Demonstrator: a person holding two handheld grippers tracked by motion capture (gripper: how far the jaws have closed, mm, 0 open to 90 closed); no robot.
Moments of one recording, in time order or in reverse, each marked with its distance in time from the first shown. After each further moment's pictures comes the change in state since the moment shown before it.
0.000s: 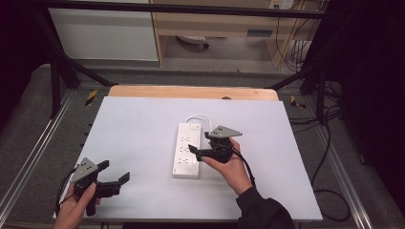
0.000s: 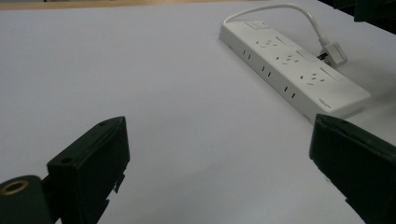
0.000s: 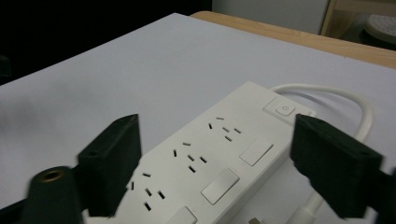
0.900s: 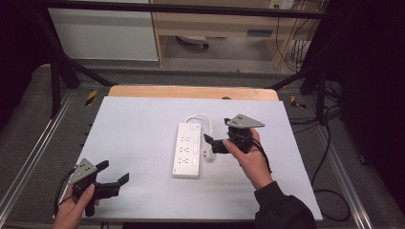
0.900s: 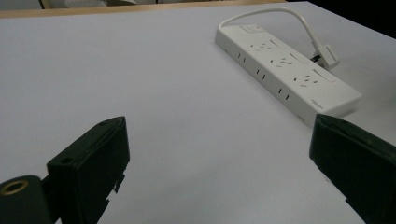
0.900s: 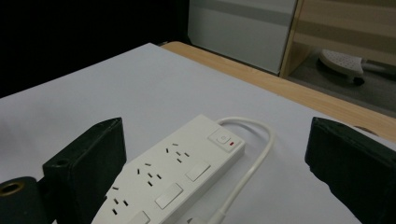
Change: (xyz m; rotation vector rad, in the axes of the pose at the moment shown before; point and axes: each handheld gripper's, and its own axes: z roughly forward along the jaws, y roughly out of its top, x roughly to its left) left arm -0.002 0.001 -0.005 -0.016 -0.011 0.017; right arm -0.021 0.038 -0.059 -0.072 -0.093 -0.057
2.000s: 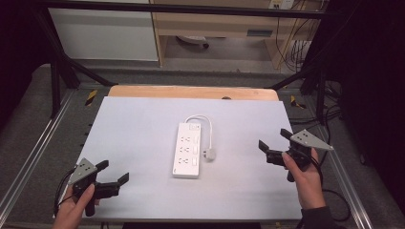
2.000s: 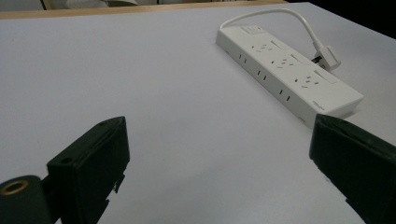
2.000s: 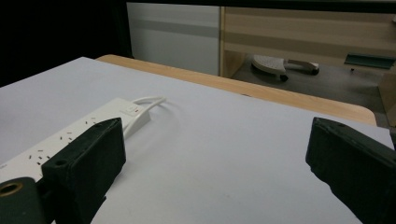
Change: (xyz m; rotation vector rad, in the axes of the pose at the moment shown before) left arm 0.000 0.000 0.000 0.003 0.005 0.000; right arm -0.073 -0.057 -0.119 -0.087 -0.213 0.092
